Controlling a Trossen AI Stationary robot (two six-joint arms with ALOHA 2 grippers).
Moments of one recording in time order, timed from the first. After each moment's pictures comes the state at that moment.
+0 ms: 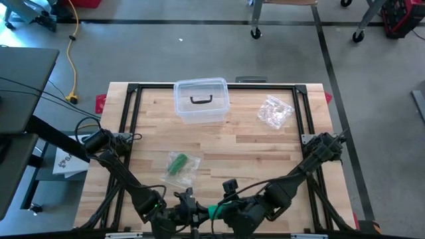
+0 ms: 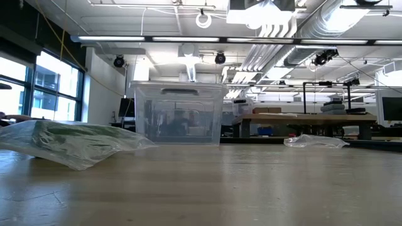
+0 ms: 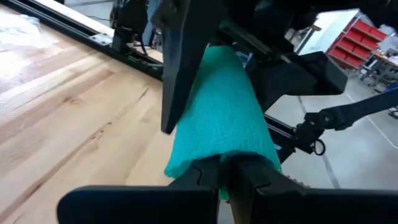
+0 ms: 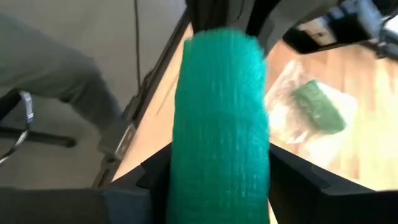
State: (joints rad) left arm -0.82 1.89 1.40 0.13 -0.89 -0.72; right arm 0.69 1.99 1.94 -0.86 0.36 0.13
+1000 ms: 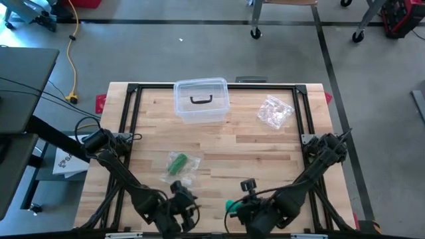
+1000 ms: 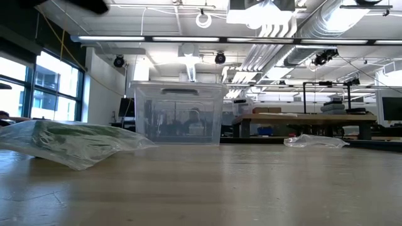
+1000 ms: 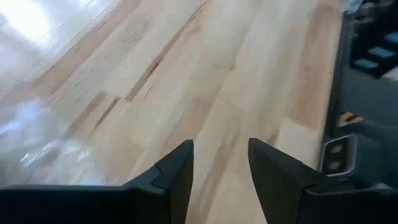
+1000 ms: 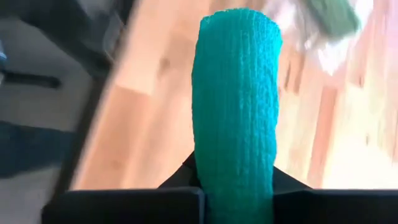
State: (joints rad) left arm -0.83 1.88 1.40 -0.59 -0.74 -1.10; right arm 0.76 1.96 1.83 -1.12 0.40 0.37
